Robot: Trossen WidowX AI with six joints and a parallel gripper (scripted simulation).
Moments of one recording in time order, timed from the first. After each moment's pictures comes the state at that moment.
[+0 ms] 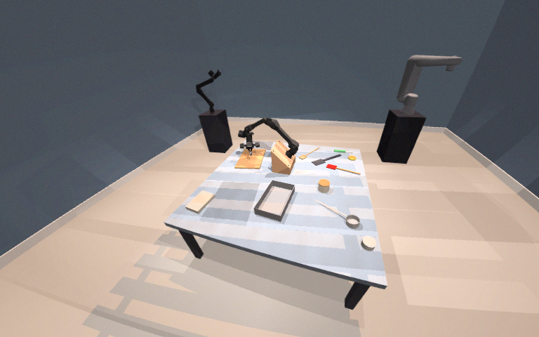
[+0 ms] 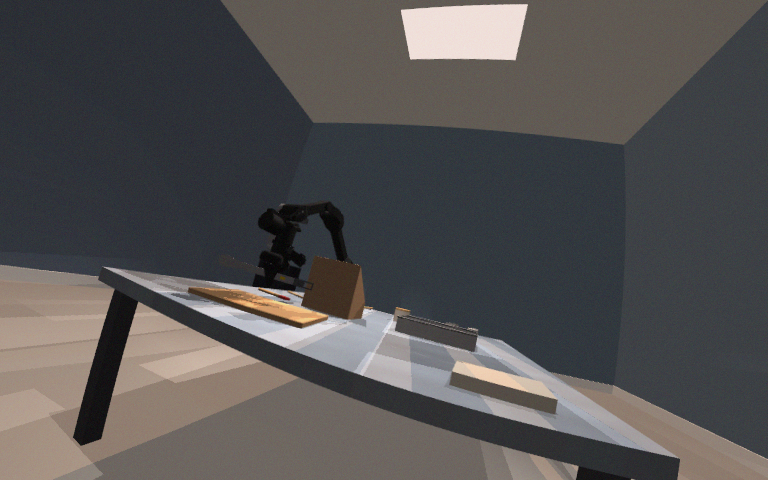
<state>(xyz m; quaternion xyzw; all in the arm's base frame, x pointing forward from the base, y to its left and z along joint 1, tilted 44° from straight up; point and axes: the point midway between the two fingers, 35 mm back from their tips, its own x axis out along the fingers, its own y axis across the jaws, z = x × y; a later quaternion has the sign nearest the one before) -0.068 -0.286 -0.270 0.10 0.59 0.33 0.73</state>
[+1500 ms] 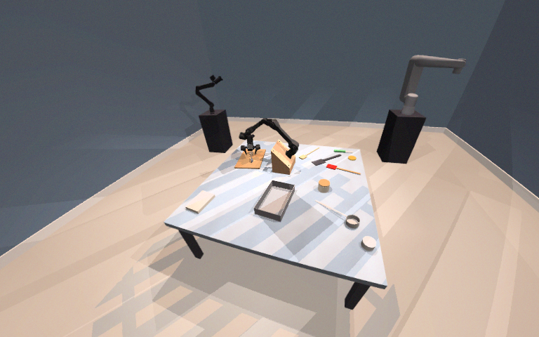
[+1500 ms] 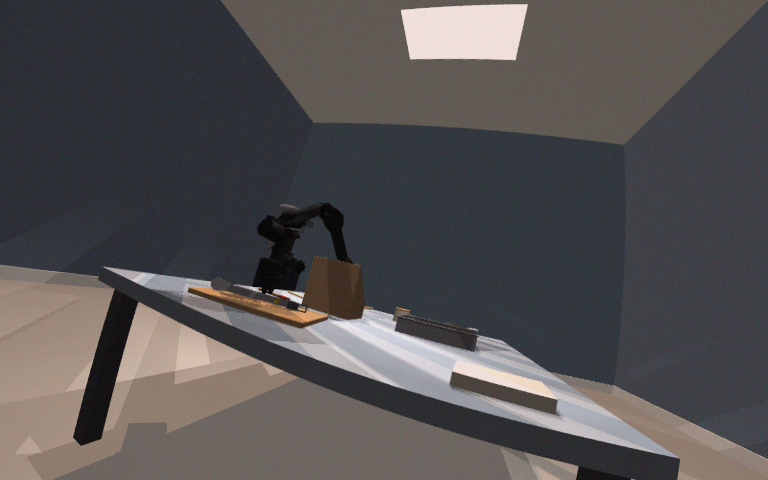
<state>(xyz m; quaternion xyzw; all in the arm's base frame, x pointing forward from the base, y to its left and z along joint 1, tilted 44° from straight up) -0.066 -0.269 -0.284 0.10 0.60 0.33 0.73</state>
